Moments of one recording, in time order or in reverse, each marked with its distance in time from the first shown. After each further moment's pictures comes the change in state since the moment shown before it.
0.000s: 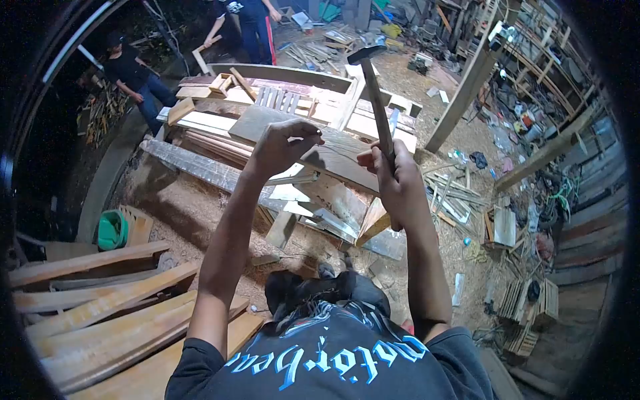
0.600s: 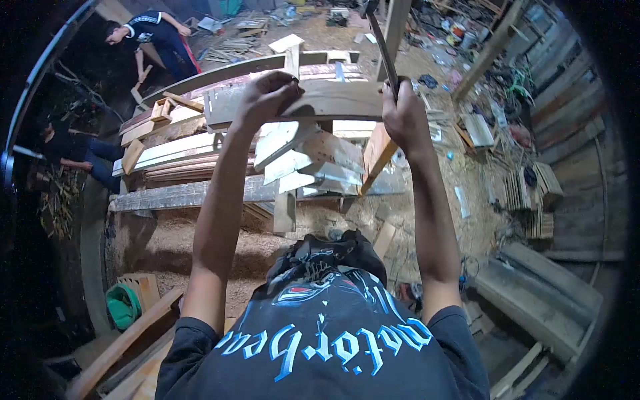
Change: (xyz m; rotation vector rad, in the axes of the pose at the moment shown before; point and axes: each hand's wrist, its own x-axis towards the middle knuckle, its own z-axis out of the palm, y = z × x) left_hand 0.032 -0.060 -0.008 -0.762 -0.307 -0.132; right_hand -0.030 0.013 0.024 -0.593 0.498 0.032
